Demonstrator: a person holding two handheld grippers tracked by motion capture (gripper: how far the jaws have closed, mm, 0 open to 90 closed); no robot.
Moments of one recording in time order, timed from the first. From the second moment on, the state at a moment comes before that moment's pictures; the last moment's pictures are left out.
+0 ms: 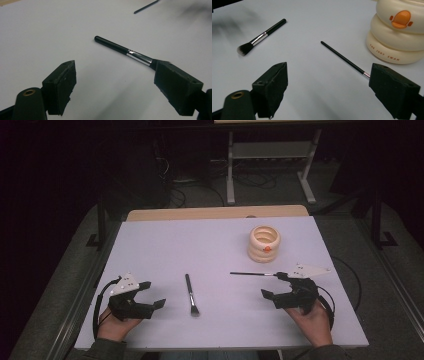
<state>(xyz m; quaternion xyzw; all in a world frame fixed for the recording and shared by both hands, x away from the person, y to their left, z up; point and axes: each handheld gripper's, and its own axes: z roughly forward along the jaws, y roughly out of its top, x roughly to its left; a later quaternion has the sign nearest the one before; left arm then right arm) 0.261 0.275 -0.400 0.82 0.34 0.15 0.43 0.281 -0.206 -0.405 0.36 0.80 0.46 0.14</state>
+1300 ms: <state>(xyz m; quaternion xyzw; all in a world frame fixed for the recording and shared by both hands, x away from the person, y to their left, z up) 0.262 0.274 -0.398 0.83 0.33 0.15 0.43 0.311 -0.099 -0.361 0.33 0.84 0.42 0.08</state>
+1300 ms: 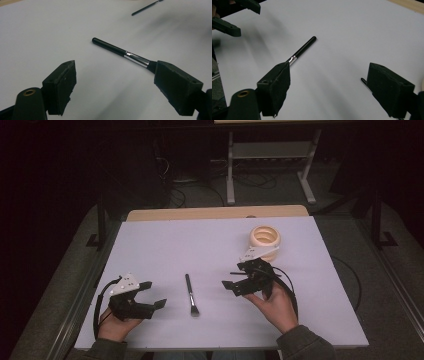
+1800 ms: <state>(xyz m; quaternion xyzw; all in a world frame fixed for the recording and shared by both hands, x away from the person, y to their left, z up) 0.262 0.273 -0.399 0.82 0.34 0.14 0.44 0.329 -0.057 -0.351 0.32 0.85 0.41 0.08</state>
